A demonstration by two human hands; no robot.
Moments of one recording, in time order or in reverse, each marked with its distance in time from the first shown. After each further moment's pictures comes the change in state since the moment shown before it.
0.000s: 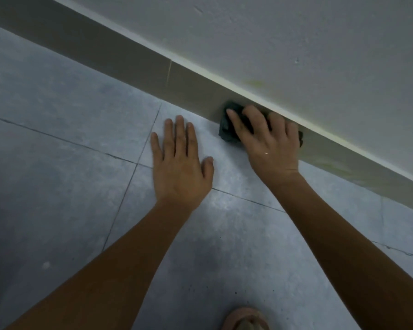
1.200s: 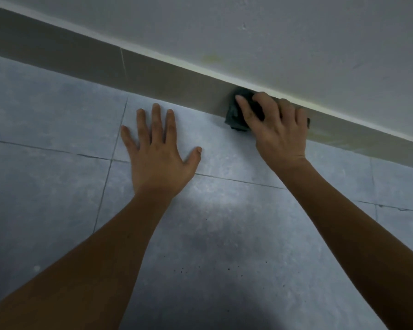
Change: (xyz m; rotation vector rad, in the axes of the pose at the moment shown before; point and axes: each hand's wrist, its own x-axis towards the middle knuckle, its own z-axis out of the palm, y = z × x) left_hand 0.002 0.000 0.002 0.062 -0.058 0.048; right_hand -0.050 0.035 -0.005 -0.045 -0.054 0.149
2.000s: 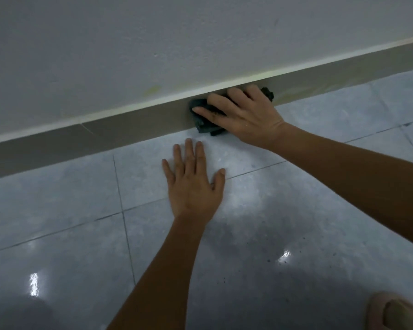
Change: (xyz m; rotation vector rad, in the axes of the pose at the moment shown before) left_hand -0.013 0.038 0.009 0.059 -0.117 0.373; right_hand -0.009 0.004 0.015 0.044 -0.054 -0.052
